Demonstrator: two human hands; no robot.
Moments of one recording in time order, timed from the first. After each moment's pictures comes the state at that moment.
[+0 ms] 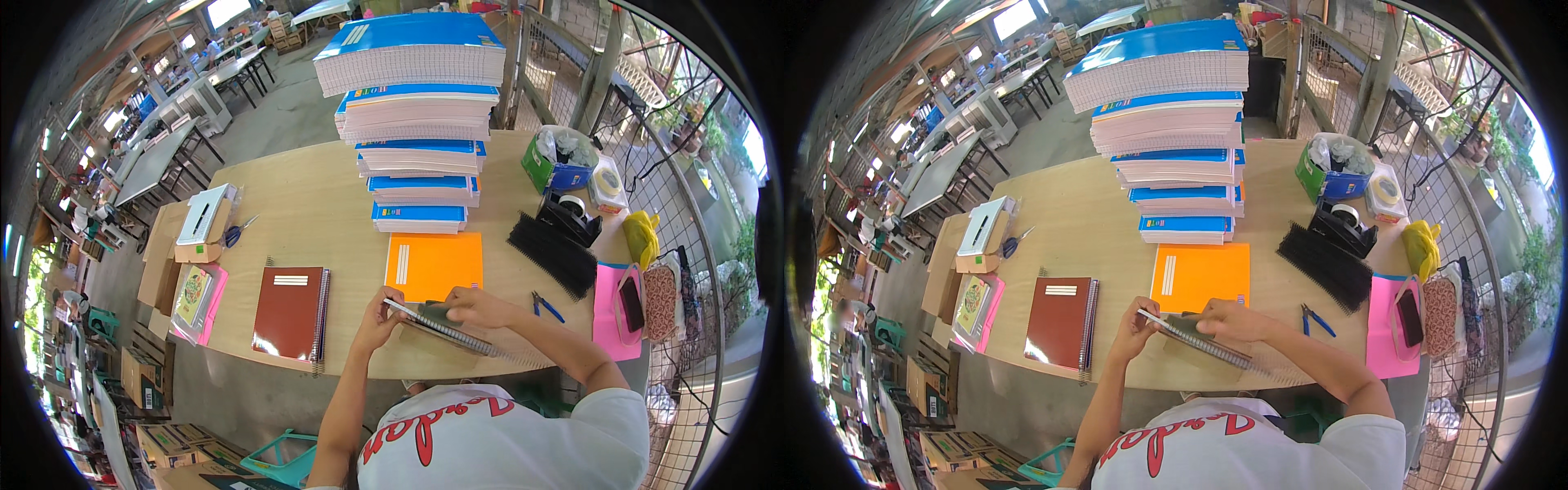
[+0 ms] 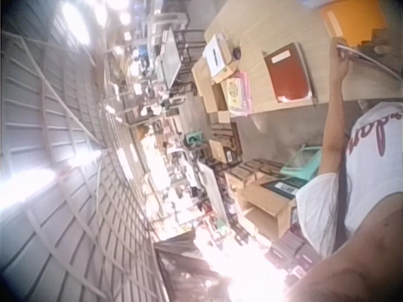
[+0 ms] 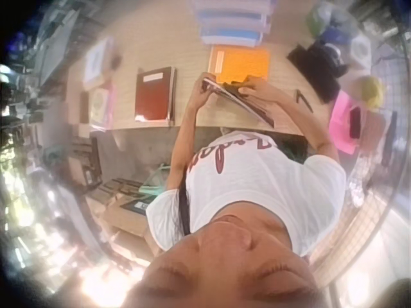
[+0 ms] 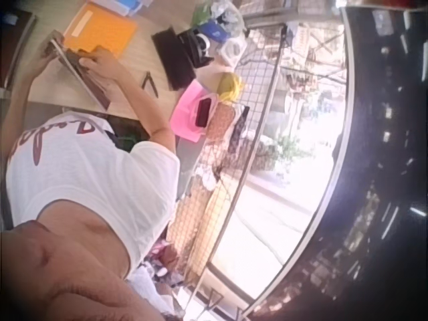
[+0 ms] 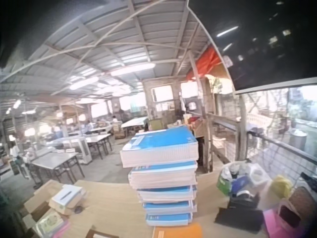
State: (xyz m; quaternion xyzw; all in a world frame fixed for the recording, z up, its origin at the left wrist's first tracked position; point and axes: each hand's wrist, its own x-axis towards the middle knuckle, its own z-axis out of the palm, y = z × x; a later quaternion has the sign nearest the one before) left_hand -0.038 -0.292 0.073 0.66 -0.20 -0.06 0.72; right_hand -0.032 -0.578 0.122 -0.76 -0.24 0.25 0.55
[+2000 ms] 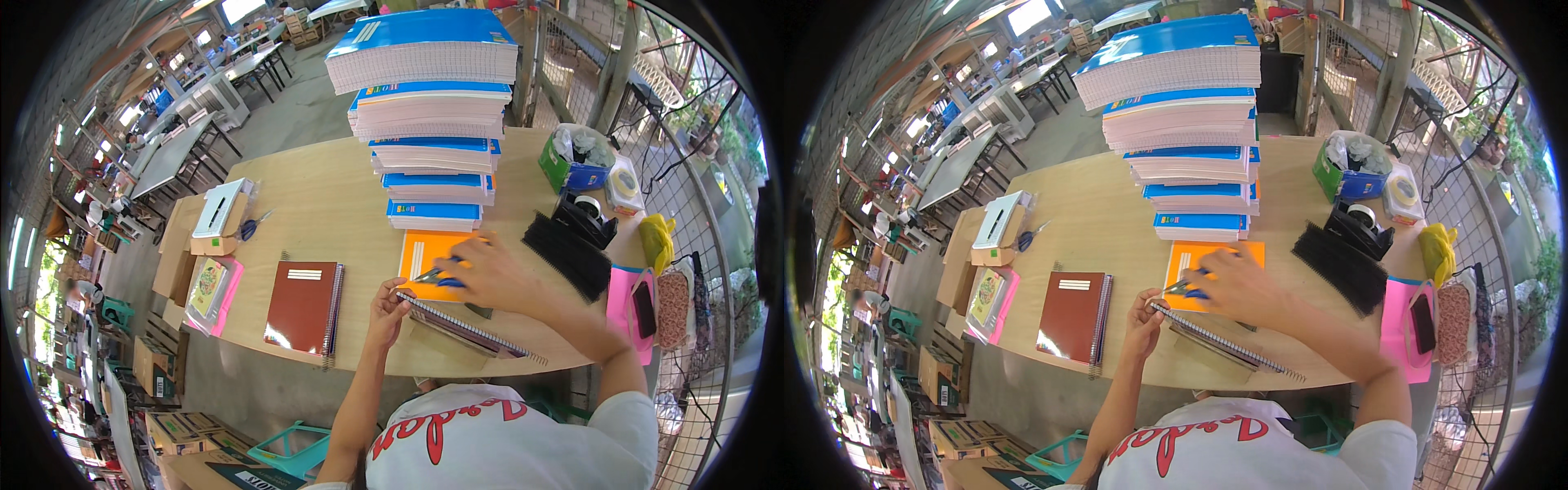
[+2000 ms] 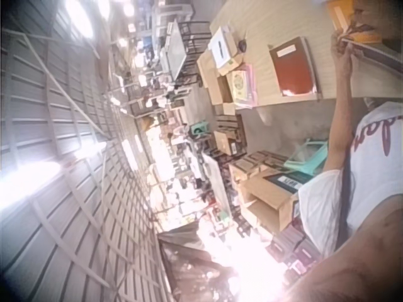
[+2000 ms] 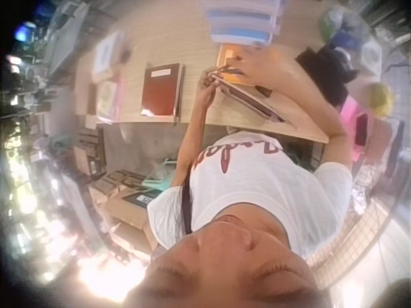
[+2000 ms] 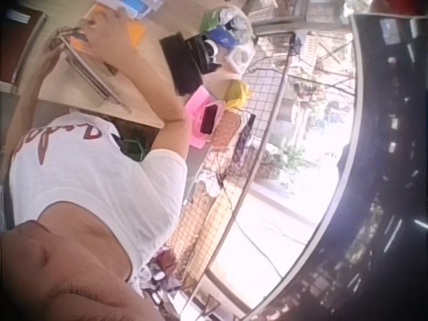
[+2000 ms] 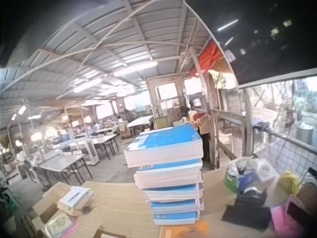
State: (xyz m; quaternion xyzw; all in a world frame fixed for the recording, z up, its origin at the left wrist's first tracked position) left_hand -0.045 -0.307 0.077 0.47 -0.07 -0.05 0.88; right_hand -0.020 -0.557 0.231 -0.89 -0.41 -0.12 0.15
